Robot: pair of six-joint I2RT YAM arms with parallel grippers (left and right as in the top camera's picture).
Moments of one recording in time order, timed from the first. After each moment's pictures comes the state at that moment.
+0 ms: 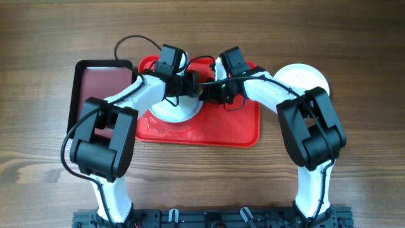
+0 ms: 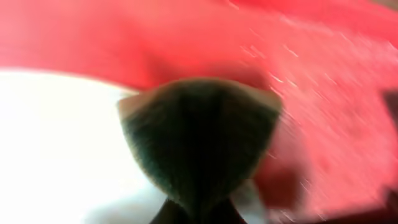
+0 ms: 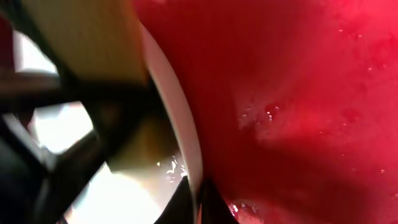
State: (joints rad) left arm -0.34 2.02 1.23 -0.31 0.21 -0.44; right arm 0.43 2.13 1.32 -0.36 -0.60 0.54
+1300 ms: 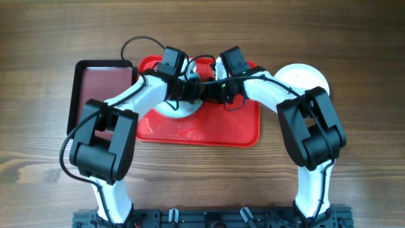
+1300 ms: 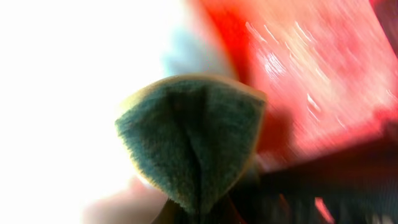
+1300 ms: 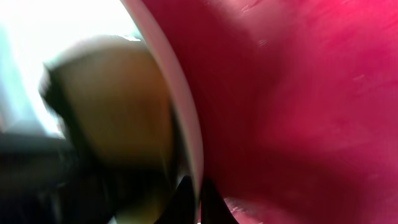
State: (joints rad) left arm -0.36 2.00 1.24 -0.41 0.26 -0.31; right arm 0.43 2.13 1.32 -0.36 -0.59 0.54
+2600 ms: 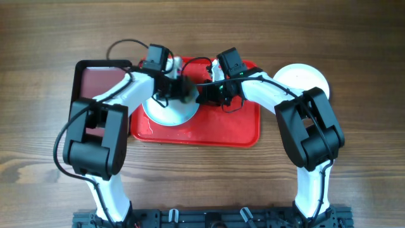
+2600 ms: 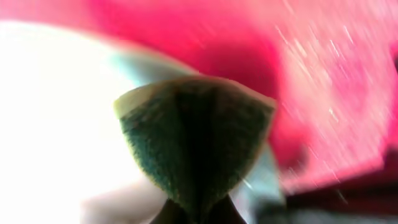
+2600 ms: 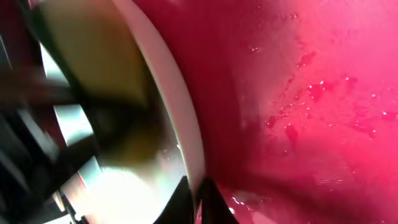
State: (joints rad) left arm -0.24 2.01 1.23 -0.42 0.36 -0.32; right arm 0.45 2.13 1.32 -0.38 -0.63 0.54
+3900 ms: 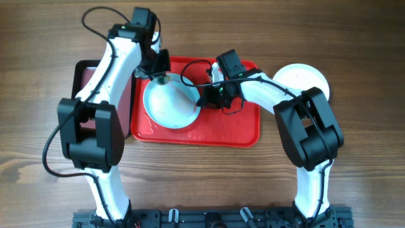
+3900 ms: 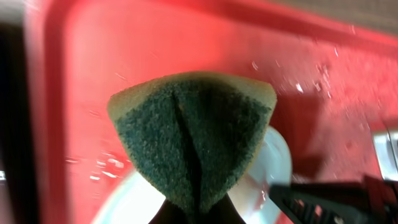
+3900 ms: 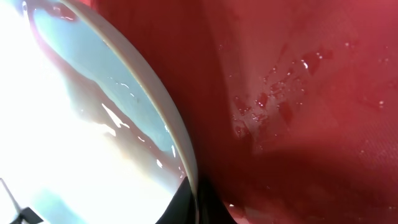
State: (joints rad) left arm -0.19 2.06 1.73 -1.04 0.15 -0.31; right arm 0.45 2.13 1.32 -0.40 -0.63 0.55
